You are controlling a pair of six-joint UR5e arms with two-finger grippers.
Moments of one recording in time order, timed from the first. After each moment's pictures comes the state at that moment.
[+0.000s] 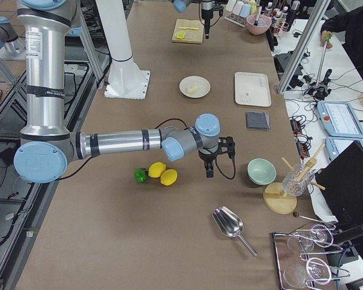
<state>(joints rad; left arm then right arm) -0.96 -1.86 -1.96 -1.55 -2.15 -0.77 1.29 -1.63 1.71 -1.23 2.30 0.39</state>
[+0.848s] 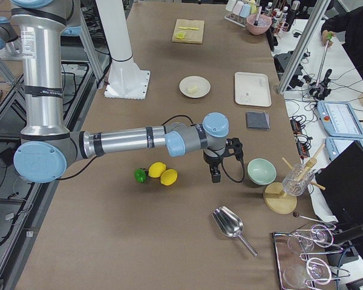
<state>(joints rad) -1.39 -1.42 -1.93 -1.59 -2.25 -0.07 1.38 -1.58 1.72 -1.40 2.32 0.17</state>
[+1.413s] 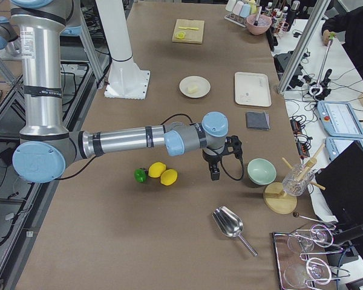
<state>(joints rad) -1.41 -1.42 -1.91 -1.59 -2.26 -0.06 1.39 -1.59 1.73 -1.40 2.36 0.17</state>
